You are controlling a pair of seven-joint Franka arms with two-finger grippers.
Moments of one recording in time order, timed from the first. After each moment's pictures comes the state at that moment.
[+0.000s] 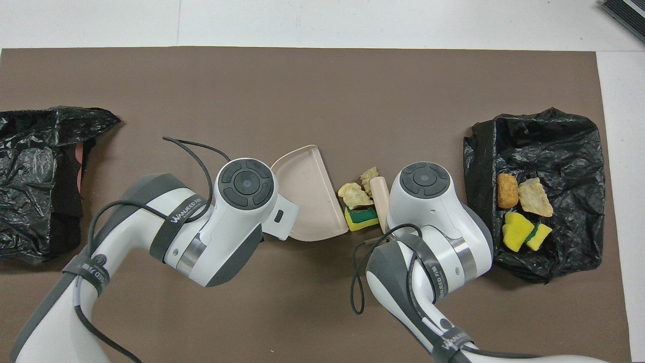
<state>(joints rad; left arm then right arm) -0.62 0.17 0.03 -1.96 0.14 1.98 0.61 0.22 0.14 0.24 -2.08 0.11 1.82 0.21</state>
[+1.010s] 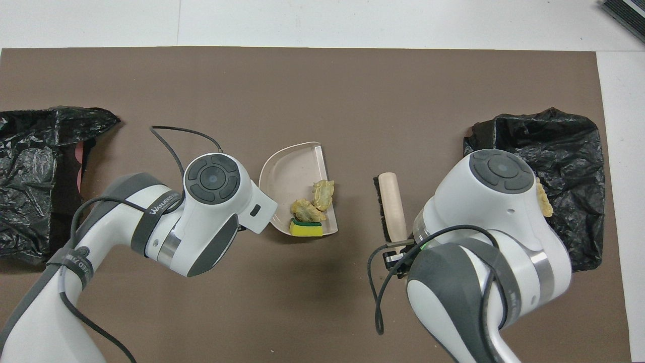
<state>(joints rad) -0.55 0.17 0.04 -2.03 0.09 2.17 0.87 0.18 -0.04 0.22 -2.03 0.18 1.63 0.21</state>
